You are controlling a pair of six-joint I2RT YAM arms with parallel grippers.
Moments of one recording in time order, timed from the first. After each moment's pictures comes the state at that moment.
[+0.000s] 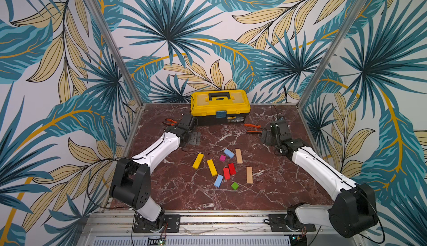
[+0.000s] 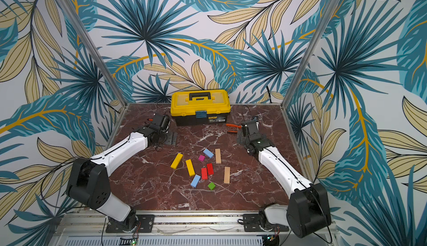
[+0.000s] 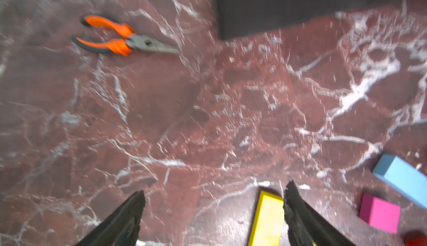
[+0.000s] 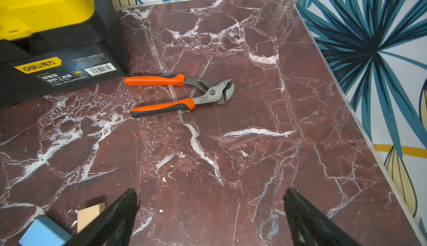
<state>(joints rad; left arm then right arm) -0.40 1.61 1.20 -0.64 -0.19 -0.26 0.28 1.32 0.97 -0.48 0.43 0.37</state>
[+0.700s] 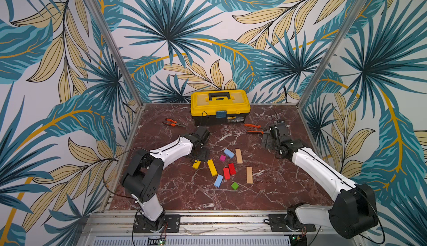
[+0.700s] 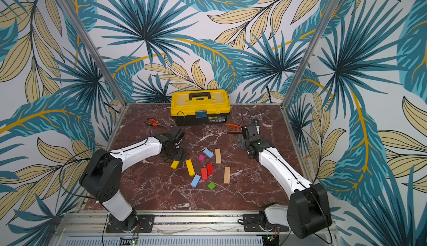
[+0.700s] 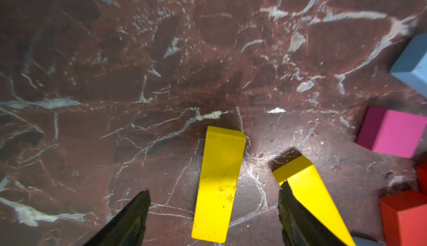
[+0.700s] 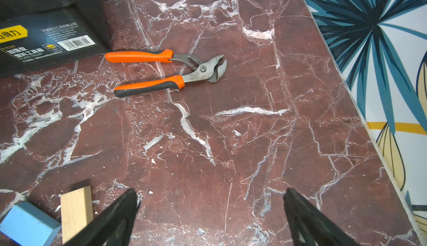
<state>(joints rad) -0.53 1.71 1.12 -0.73 -0.09 -0.35 0.28 1.31 0.95 -0.55 0.43 0.40</state>
